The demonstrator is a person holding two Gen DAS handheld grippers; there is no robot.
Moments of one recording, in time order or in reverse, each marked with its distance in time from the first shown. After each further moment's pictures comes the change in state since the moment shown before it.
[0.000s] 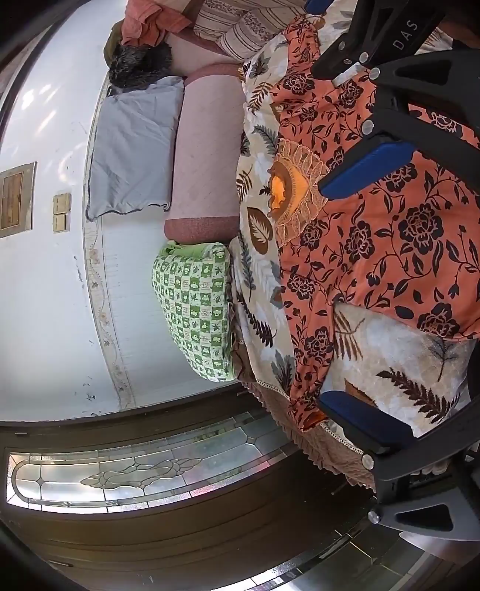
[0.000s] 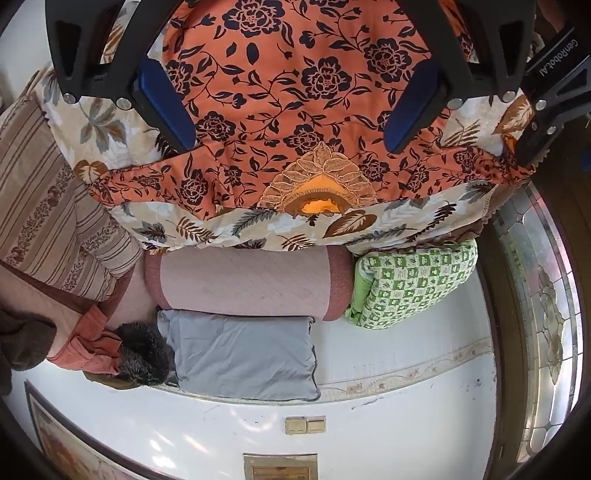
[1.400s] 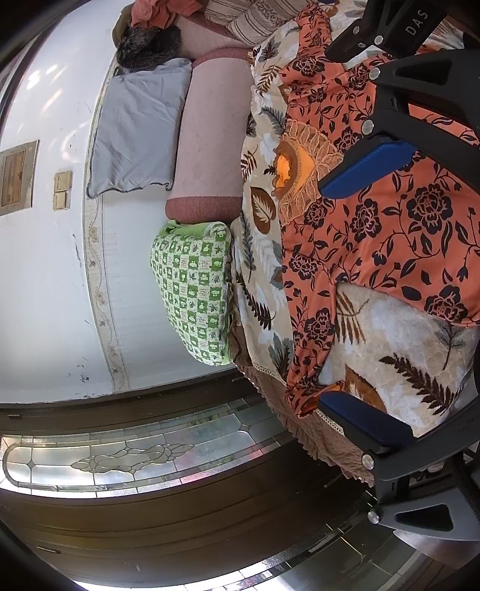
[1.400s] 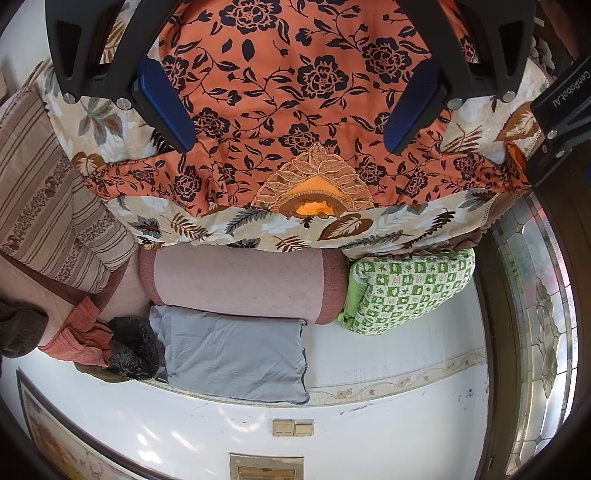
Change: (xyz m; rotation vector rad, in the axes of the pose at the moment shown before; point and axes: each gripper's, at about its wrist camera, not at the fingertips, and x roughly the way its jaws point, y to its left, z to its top) left arm 0.018 0.024 -0.001 -0.046 0.003 0.051; right arm 0.010 0.014 0.000 0.033 0.024 0.058
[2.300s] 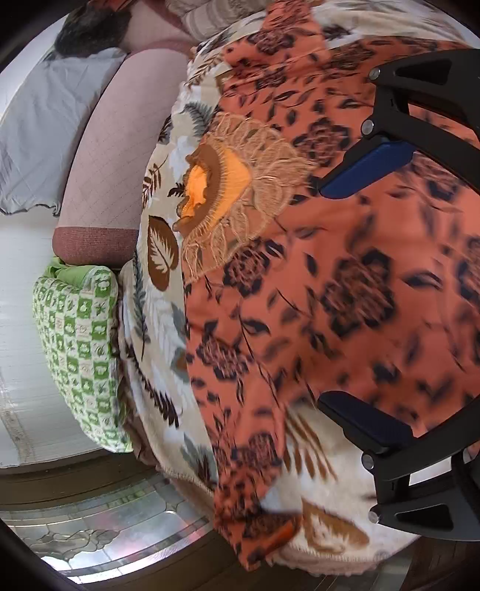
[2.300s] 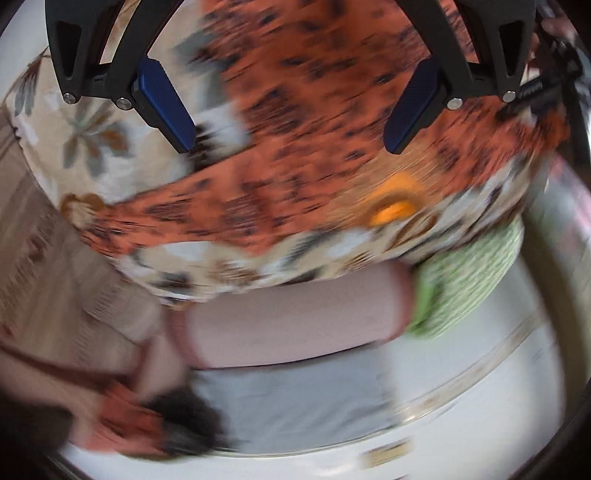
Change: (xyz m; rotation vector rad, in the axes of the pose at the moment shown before) left arm 0.213 -0.114 -0.040 0.006 0.375 -0.145; right arm 0.121 -0.191 -0.005 0.246 0.107 -0.032
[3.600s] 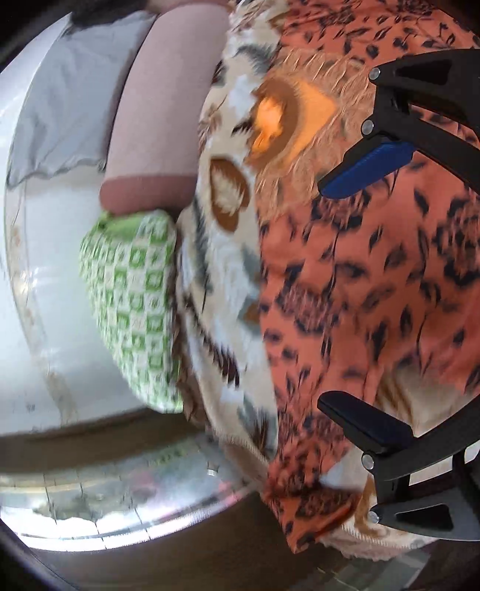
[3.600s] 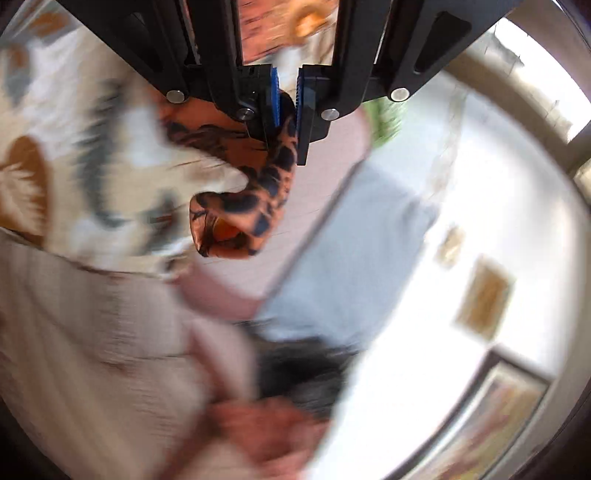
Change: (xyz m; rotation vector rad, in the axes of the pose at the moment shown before) left arm 0.025 0.037 0.035 -0.039 -0.232 0.209; right arm 0.038 -0.085 0.247 0.534 -0.288 0.384
